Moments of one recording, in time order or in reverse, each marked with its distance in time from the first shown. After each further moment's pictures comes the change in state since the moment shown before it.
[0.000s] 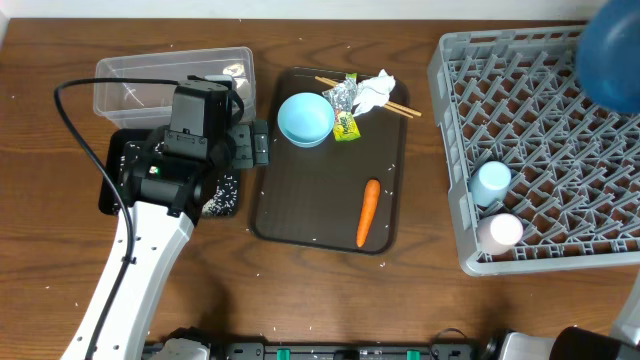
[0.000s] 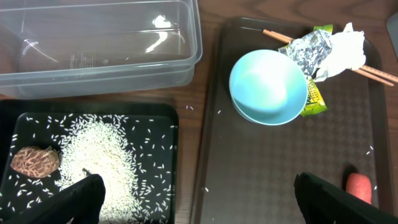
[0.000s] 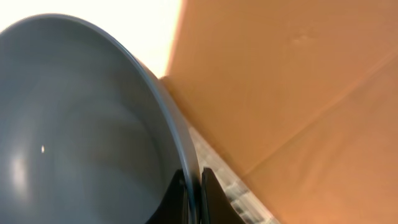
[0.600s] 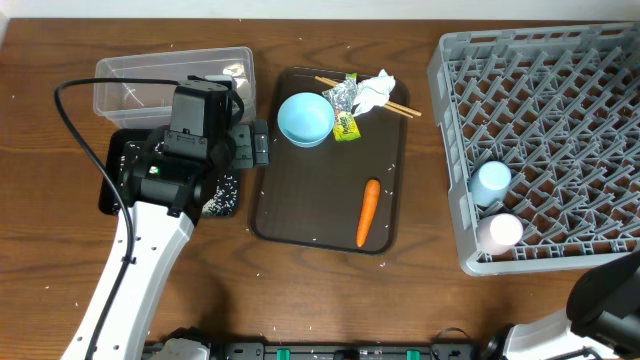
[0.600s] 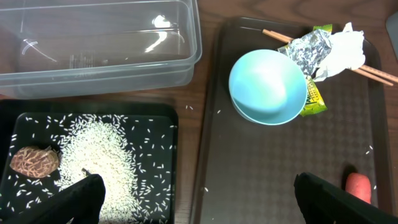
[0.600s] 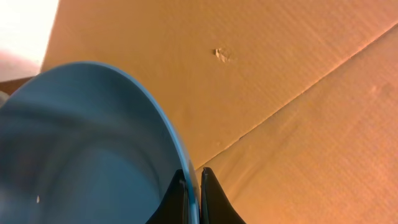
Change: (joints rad) left arm 0.000 0.000 0.000 0.000 0.002 0.000; right arm -0.097 0.252 0.000 0.379 0.253 -0.344
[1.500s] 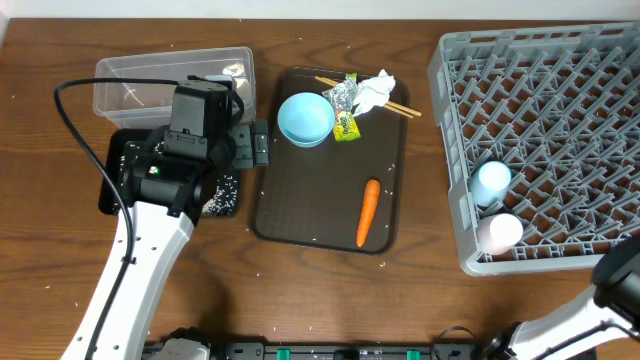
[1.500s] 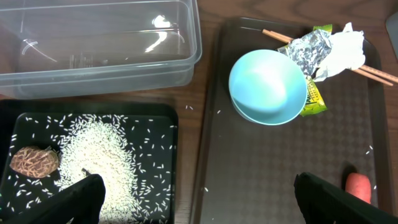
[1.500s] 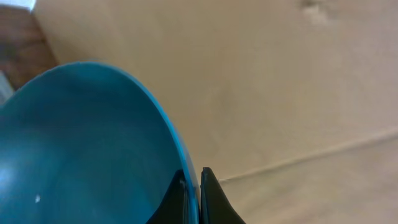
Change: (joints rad) left arm 0.000 0.000 0.000 0.000 0.000 0.000; right arm -0.185 0.200 0.000 0.112 -0.279 -0.195
